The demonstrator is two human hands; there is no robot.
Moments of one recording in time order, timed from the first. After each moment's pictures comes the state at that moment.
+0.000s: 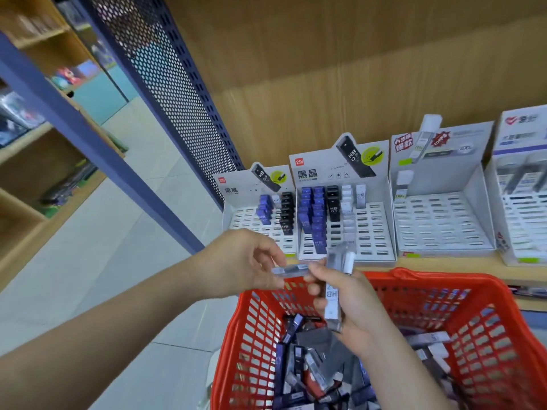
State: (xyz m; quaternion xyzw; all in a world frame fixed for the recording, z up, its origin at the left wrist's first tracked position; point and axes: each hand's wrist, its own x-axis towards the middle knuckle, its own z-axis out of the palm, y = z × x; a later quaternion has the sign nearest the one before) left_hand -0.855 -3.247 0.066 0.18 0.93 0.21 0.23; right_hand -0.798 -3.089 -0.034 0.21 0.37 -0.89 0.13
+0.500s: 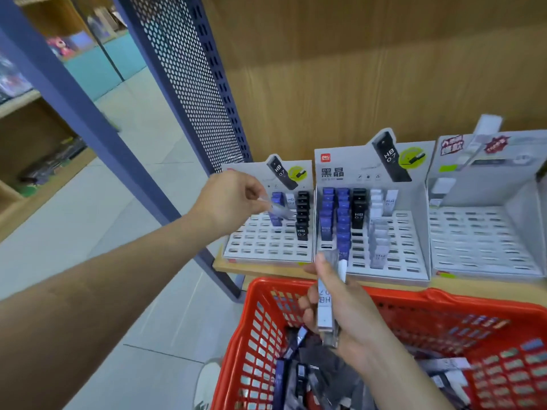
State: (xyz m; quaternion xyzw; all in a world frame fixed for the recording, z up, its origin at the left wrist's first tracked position) left_hand -0.957 -3.285 0.038 0.12 0.97 0.21 -0.01; right_hand -0.824 -3.130 -0.044 0.24 0.42 -0.86 0.17
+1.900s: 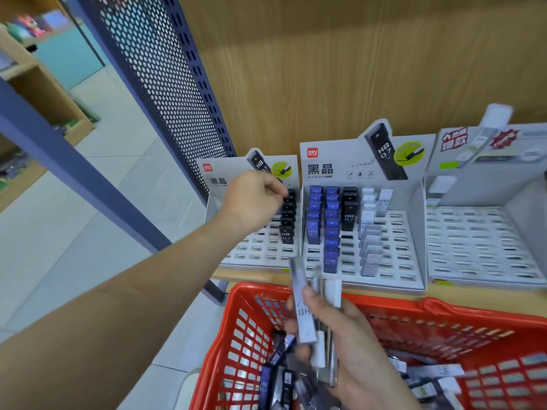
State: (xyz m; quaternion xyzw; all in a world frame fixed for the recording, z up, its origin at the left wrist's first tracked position) left_hand -0.999 -3.226 -0.018 0.05 0.94 0.34 0.04; right_hand -0.827 -3.115 -0.068 0.24 0.37 -0.88 0.19
